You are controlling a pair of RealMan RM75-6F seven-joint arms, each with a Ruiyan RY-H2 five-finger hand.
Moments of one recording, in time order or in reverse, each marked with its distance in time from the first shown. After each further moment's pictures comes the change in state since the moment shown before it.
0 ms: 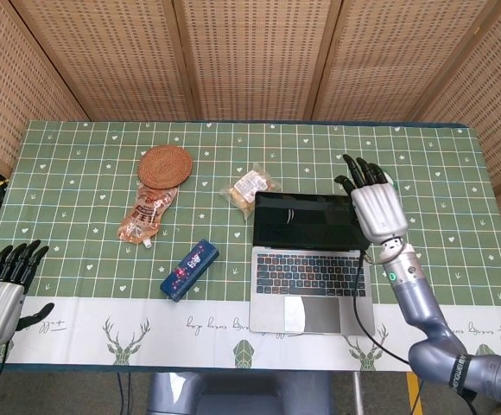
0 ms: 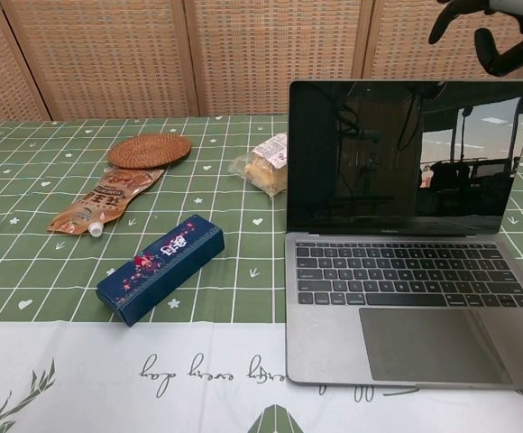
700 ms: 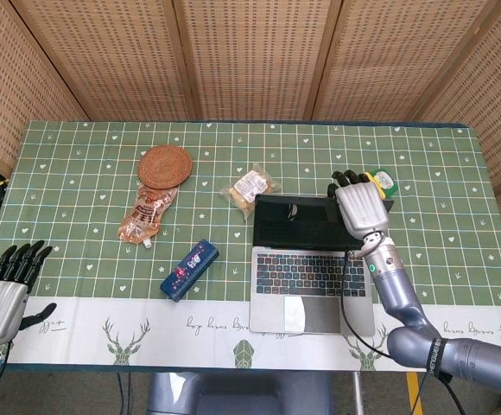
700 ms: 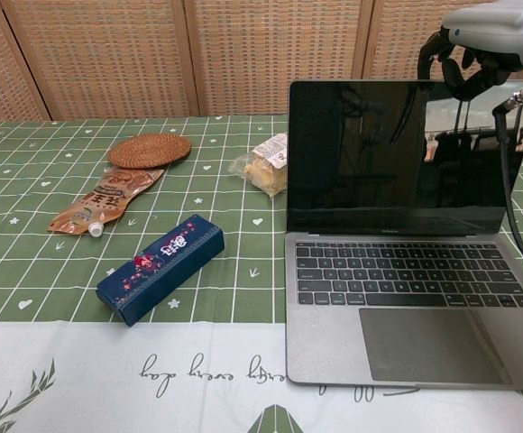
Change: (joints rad) left arm -0.008 -0.008 0.004 0.007 -0.006 -0.015 0.002; right arm 0.117 -0.068 -0.042 0.052 0.173 0.000 -0.109
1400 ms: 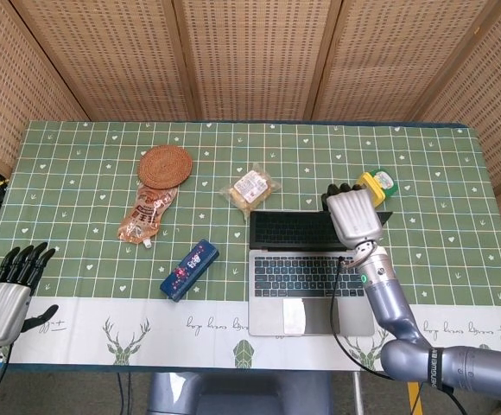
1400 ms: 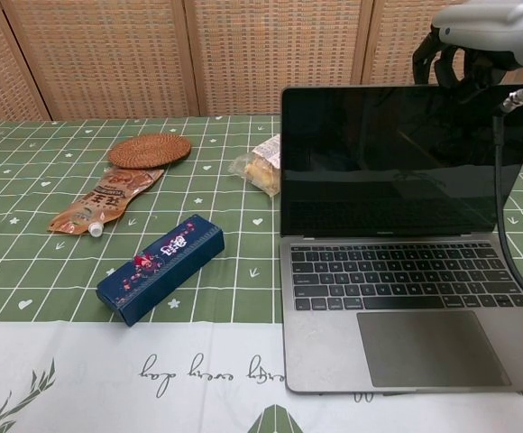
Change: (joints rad) left arm 0.000 0.000 0.011 -0.005 0.013 0.003 0.013; right arm 0.044 0.024 -0.035 -0.156 0.101 0.107 -0.134
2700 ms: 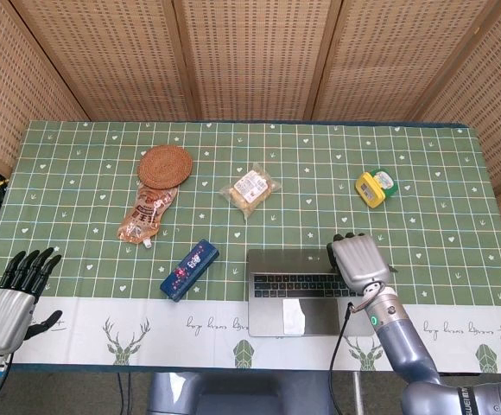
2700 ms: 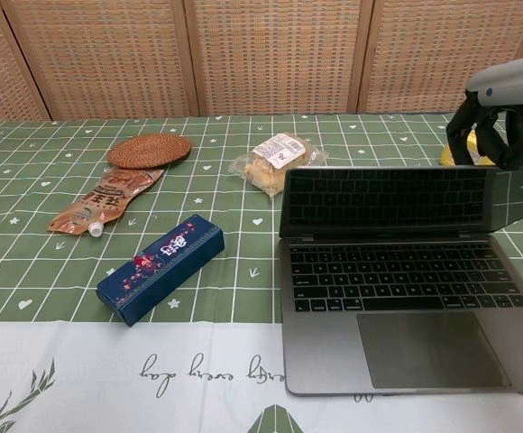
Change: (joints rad) left arm 0.014 0.002 0.025 -0.012 0.068 0.052 0.022; right arm 0.027 0.178 -0.115 -0.393 0.261 0.053 -0.095
